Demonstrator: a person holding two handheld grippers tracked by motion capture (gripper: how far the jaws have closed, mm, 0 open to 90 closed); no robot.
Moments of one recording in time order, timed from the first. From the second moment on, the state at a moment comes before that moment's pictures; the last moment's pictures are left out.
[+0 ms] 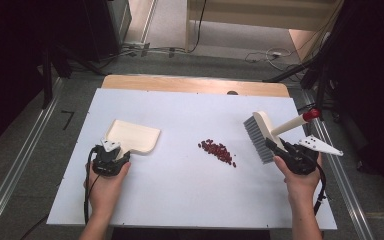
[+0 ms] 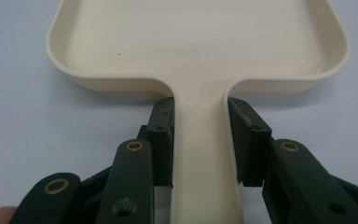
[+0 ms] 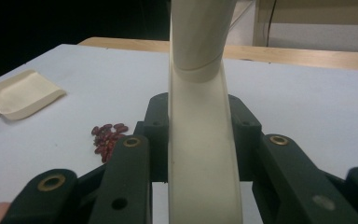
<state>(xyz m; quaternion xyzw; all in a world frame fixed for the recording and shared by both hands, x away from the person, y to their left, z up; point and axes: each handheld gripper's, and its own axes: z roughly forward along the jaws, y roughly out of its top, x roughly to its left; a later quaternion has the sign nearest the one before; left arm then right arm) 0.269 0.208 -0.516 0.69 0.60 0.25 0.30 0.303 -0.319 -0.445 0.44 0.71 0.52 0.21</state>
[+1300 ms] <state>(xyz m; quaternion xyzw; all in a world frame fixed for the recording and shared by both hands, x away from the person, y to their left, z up) 0.247 0.204 -0.460 0.73 0.49 0.28 0.38 0.303 -0.315 -0.442 0.43 0.71 0.52 0.21</state>
